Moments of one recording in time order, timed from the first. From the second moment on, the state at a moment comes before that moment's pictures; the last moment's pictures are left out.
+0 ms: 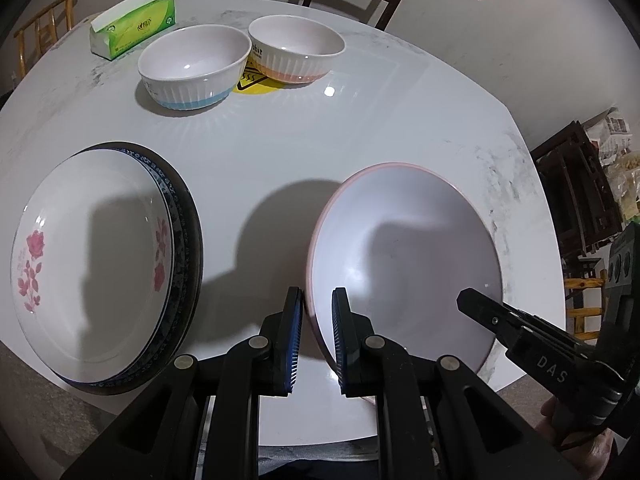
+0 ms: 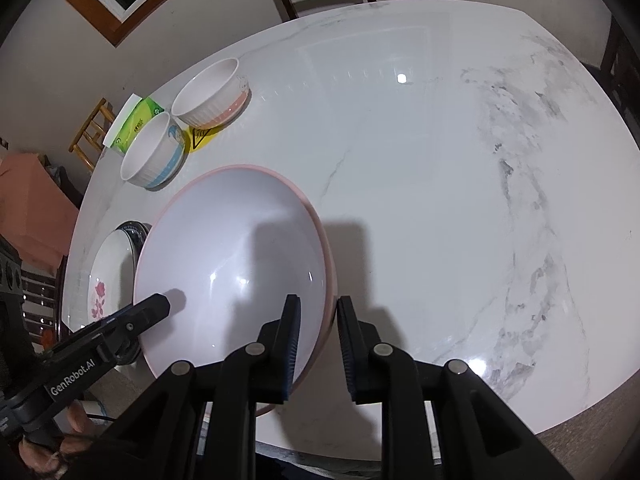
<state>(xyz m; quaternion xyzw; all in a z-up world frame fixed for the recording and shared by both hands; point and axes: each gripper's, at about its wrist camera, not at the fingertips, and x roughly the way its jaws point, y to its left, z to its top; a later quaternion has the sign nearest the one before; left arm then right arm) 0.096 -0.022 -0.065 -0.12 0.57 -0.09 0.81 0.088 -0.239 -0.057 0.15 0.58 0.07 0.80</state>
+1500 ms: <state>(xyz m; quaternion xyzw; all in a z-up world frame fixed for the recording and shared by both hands) 0.117 0.071 -0.019 -0.15 0.52 -0.05 0.84 0.130 -0.171 0.005 0.07 0.52 0.11 0.84</state>
